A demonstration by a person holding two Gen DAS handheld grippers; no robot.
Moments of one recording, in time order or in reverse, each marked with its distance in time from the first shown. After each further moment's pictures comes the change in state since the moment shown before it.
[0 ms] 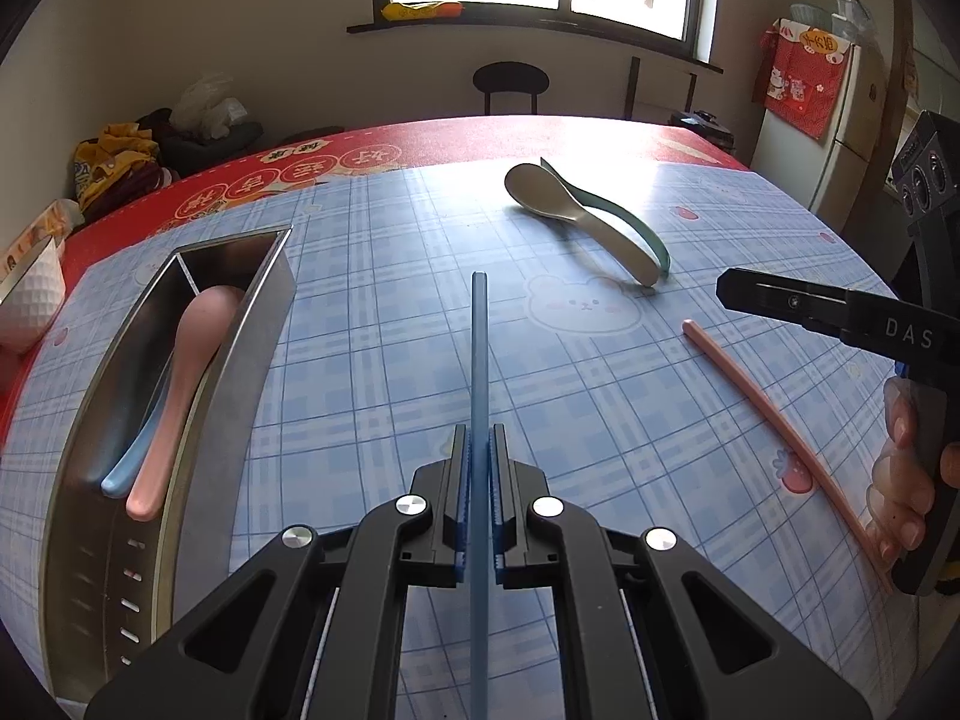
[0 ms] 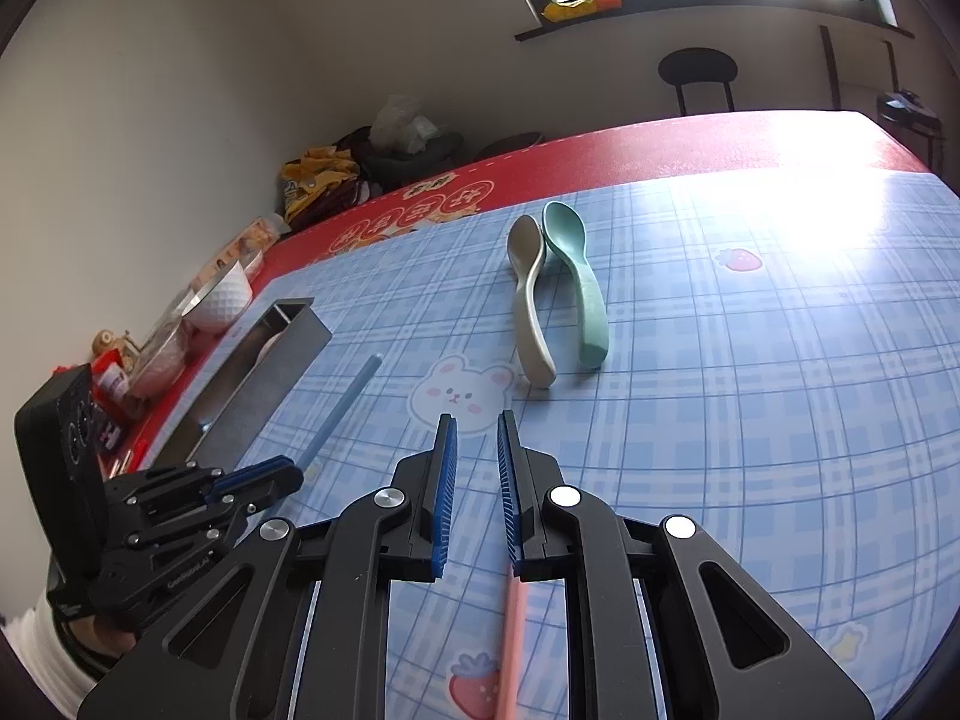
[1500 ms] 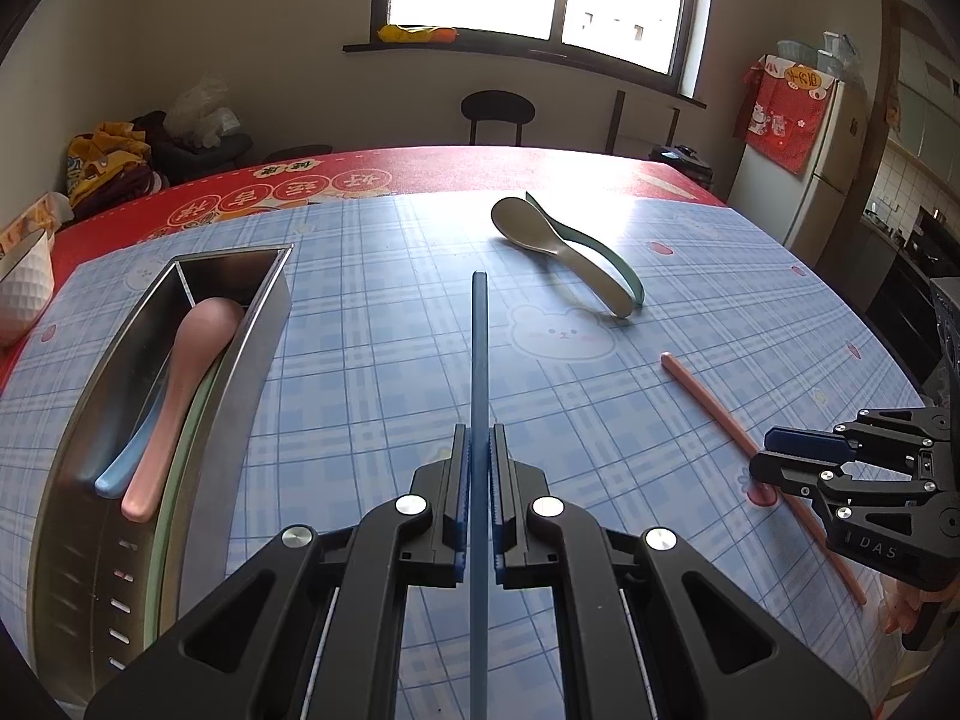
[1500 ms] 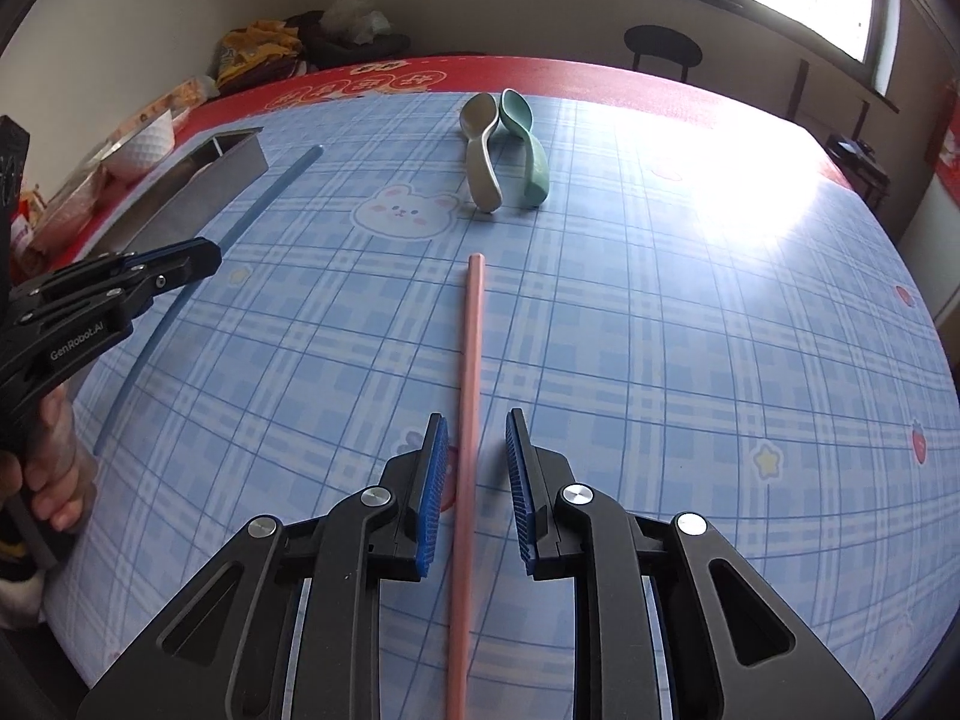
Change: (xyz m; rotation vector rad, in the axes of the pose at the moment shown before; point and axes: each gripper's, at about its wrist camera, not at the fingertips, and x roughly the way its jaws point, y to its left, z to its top) left arm -0.015 0.007 -0.002 -0.038 -0.068 -0.075; right arm -0.021 0.032 -0.060 -0.185 0.207 -0.352
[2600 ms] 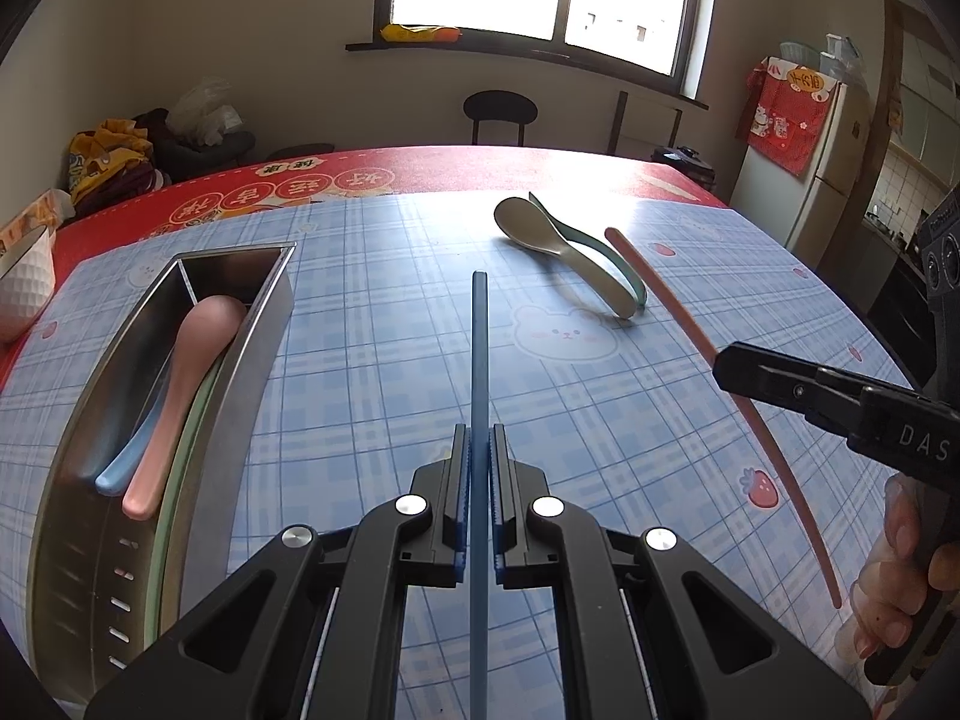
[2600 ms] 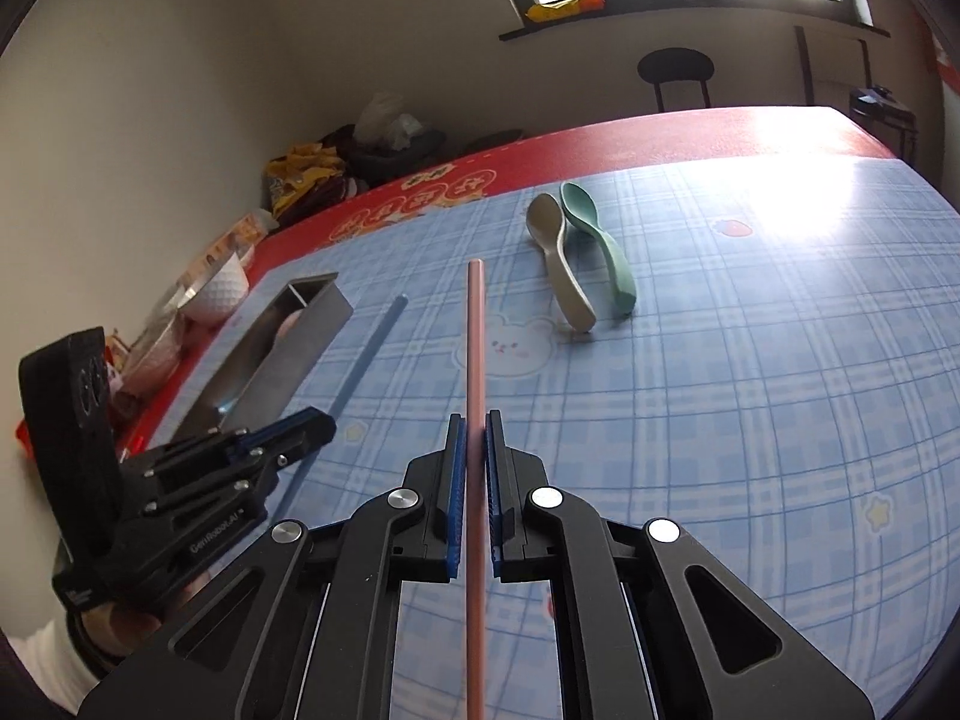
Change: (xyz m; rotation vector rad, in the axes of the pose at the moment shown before) left arm 0.001 0.002 0.000 -0.010 0.002 0.003; right arm -0.009 0.006 0.037 0.245 -0.243 0.315
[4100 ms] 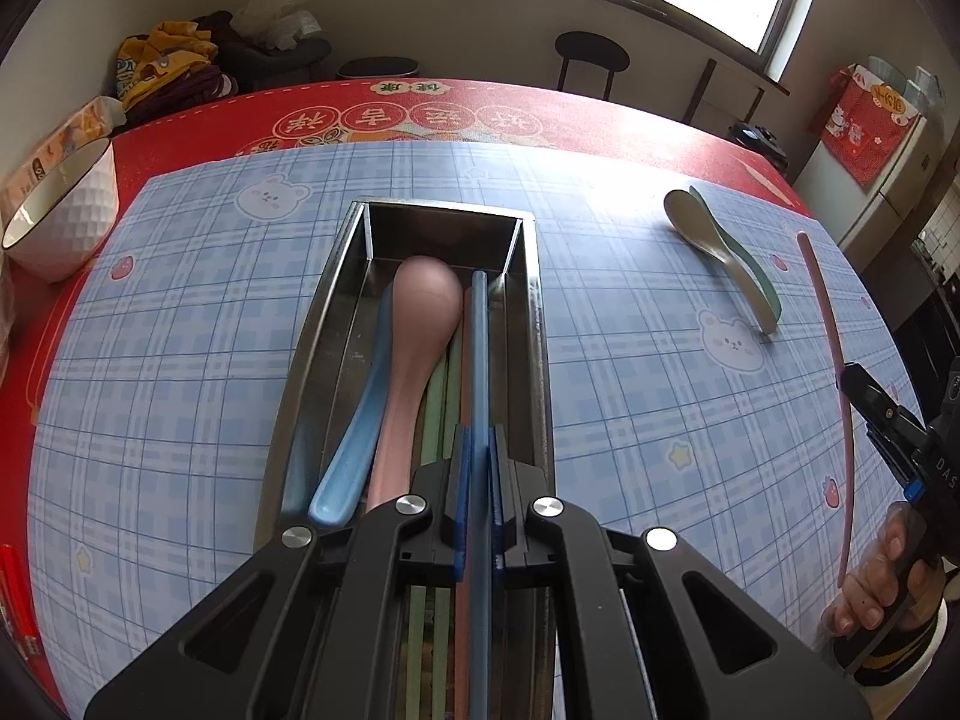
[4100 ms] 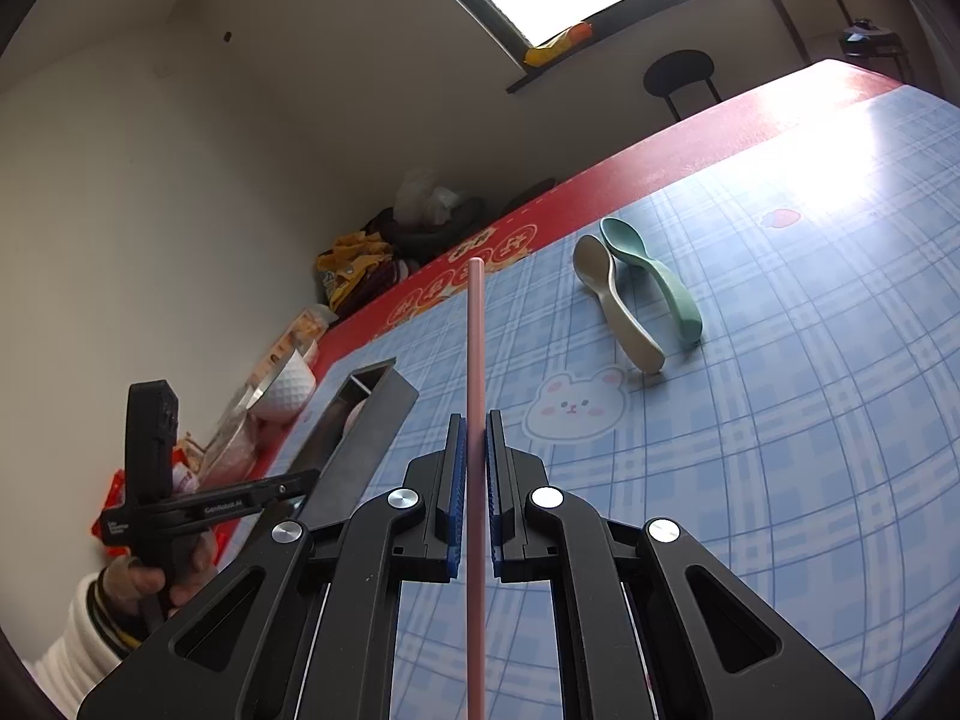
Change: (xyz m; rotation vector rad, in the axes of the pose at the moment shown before) left arm -0.011 0.120 0.032 -0.134 0.219 0.058; right arm 0.008 -0.017 -0.002 0.168 -0.132 0.172
